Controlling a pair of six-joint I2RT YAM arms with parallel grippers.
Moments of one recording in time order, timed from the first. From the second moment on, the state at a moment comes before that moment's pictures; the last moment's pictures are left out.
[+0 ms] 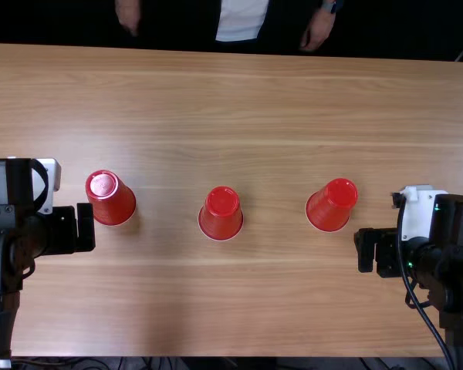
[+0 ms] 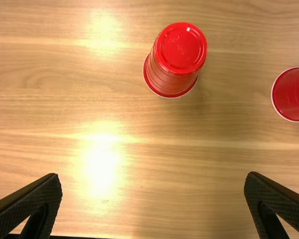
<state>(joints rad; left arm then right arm) 0.03 1.26 1.47 -1.31 -0.02 -0.06 -0.04 1.11 1.26 -1.15 -0.09 -0.12</state>
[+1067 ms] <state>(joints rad) -0.06 1.73 1.48 -1.01 -0.06 -0.06 -0.04 1.11 1.22 -1.13 -0.09 -0.11</state>
